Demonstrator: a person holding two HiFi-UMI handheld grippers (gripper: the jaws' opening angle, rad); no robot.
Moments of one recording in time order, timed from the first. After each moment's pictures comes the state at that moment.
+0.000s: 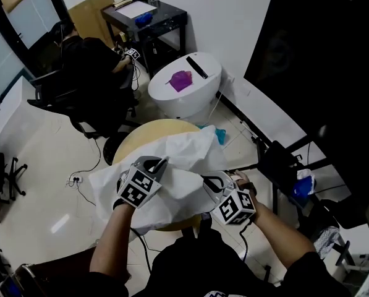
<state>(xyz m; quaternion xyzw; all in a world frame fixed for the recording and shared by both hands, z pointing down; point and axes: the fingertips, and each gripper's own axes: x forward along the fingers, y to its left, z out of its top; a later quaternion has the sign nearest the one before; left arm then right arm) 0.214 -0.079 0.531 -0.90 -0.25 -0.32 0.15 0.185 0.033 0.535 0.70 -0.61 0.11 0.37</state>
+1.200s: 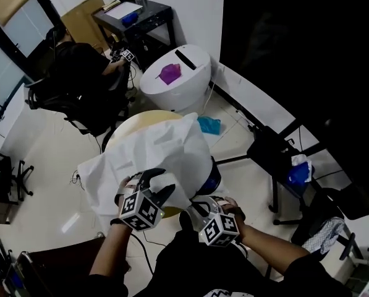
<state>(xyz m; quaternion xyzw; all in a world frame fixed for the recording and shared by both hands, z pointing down) 0.146 0.070 0.521 -0.84 -0.33 -0.30 0.31 0.078 0.133 0.588 0.68 -0.62 0.20 0.32</state>
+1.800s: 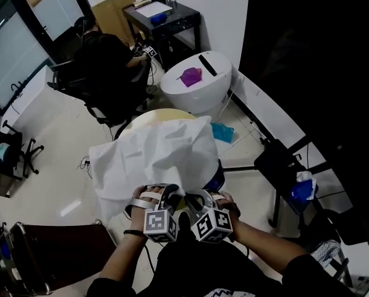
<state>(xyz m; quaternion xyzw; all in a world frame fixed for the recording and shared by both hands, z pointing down) 0.092 0.107 0.545 -0.77 -0.27 -0.34 0.46 0.076 0.108 0.543 0.67 -0.65 0.14 0.33</state>
